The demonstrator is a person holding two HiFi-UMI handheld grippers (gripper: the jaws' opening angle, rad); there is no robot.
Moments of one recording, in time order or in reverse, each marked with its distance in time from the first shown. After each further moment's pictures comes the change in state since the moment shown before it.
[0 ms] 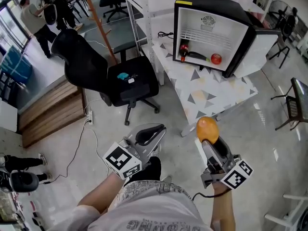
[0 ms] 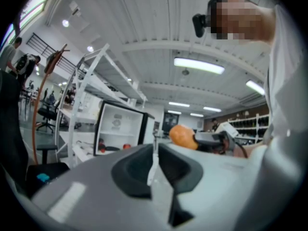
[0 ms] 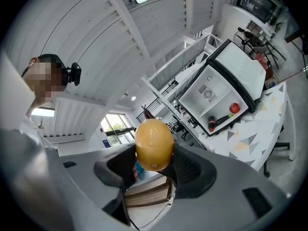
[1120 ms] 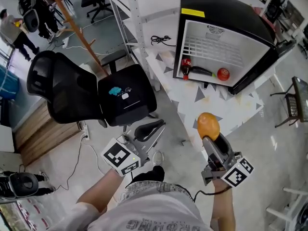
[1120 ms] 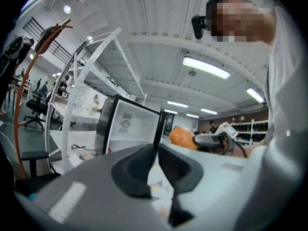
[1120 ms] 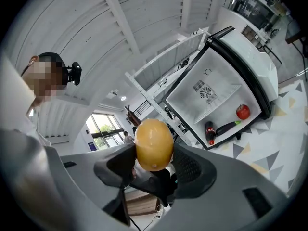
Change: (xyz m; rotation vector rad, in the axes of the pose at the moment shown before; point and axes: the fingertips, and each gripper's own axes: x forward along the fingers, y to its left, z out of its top) left arm 0.107 0.204 0.031 -0.047 0.028 -0.093; right arm 0.183 -0.101 0.061 0.015 -0.013 -0.120
